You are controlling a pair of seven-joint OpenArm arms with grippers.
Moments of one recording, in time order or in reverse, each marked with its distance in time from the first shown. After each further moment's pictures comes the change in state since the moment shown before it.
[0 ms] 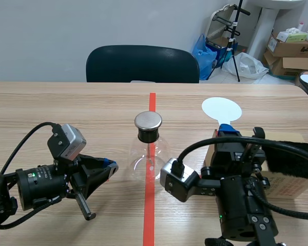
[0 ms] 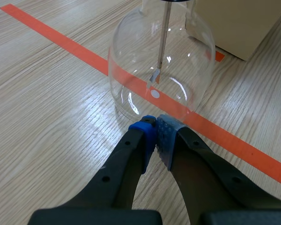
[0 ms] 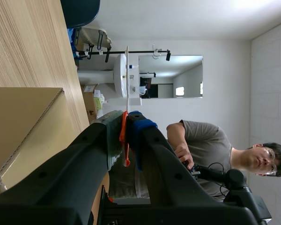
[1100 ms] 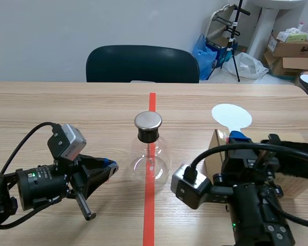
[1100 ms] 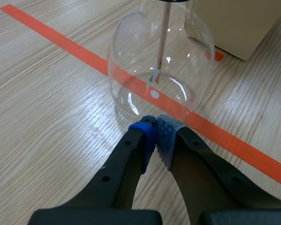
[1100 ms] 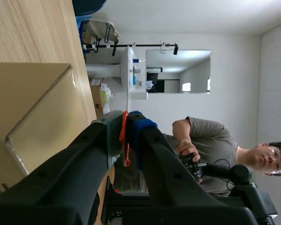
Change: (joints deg) left arm 0.0 0.0 0.0 0.0 0.0 -0.2 0.0; right arm -5.7 -0.1 6.4 2.2 1.0 0.0 4.7
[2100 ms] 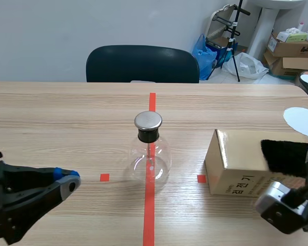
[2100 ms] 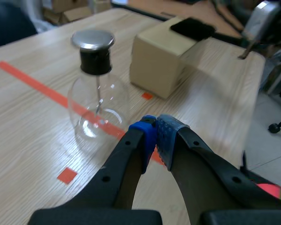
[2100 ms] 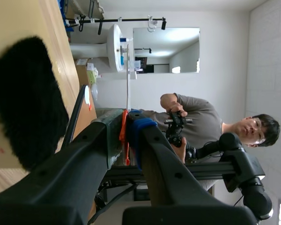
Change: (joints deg) left arm 37.1 -8.3 -29.9 34.2 0.0 -13.7 -7.1; right arm -17.6 -20.3 49.4 2.8 7.0 -6.0 51.8
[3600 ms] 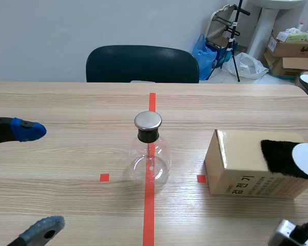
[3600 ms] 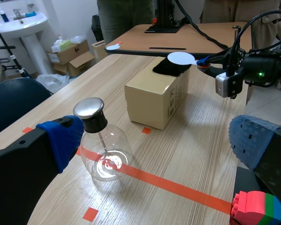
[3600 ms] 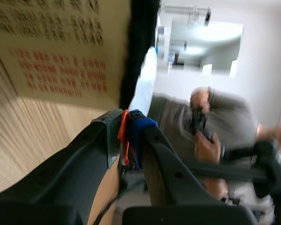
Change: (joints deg) left arm 11.9 1.3 -12.9 11.7 13.7 -0.1 -13.5; right arm 5.4 -0.5 8.0 -16.8 -3.5 -0.1 9.5
